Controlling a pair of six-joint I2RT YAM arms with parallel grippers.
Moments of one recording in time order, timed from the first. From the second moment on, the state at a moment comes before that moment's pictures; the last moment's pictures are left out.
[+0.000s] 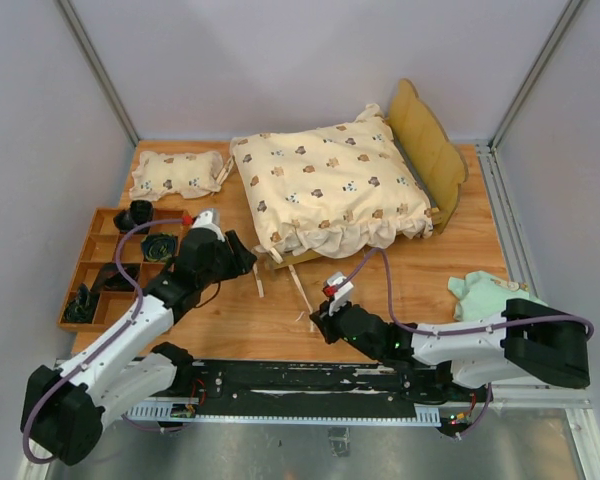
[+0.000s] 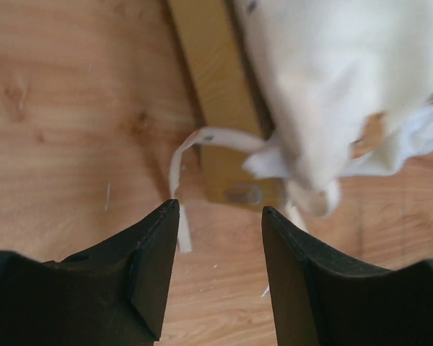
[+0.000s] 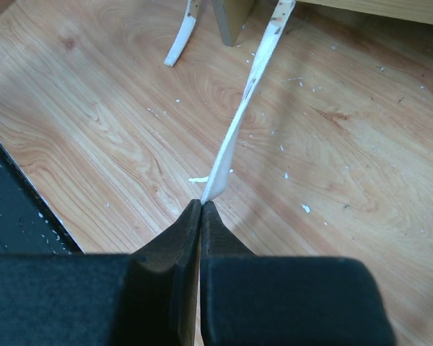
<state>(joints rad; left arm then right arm) -0.46 0.88 0.59 -0.21 -0.09 -0.62 1.31 1.25 0.31 0.52 0.43 0.41</state>
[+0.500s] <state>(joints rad) -0.46 1.13 0.37 0.06 -0.02 -0.77 1.31 1.35 0.38 0.51 0.39 0.40</state>
